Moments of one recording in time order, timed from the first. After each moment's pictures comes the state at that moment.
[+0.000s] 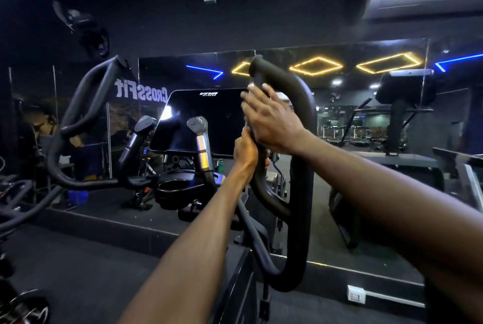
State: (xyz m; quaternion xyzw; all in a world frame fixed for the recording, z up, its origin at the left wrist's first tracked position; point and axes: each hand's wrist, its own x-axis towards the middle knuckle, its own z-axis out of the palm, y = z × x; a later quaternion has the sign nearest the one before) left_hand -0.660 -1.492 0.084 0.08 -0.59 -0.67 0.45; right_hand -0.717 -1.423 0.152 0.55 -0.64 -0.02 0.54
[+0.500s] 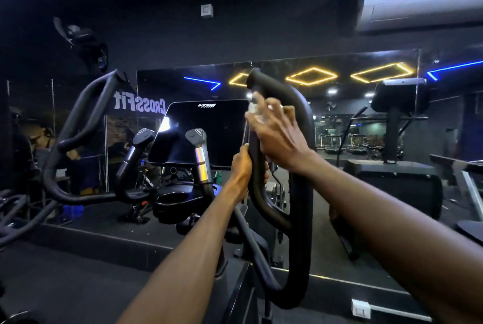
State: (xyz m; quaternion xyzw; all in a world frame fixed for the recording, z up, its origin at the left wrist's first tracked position) left_hand -0.650 -1.499 0.080 0.08 -0.60 -0.71 0.37; right_hand -0.710 -1.410 0.140 0.50 -0.66 0.12 0.54
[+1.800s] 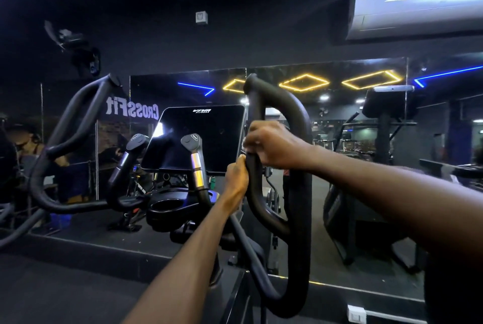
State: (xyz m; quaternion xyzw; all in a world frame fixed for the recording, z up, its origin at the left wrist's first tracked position) left_hand -0.671 -1.528 0.062 0.13 -0.67 -0.59 0.43; right_hand -0.696 -1.393 0.160 0.65 -0.65 0.10 0.38
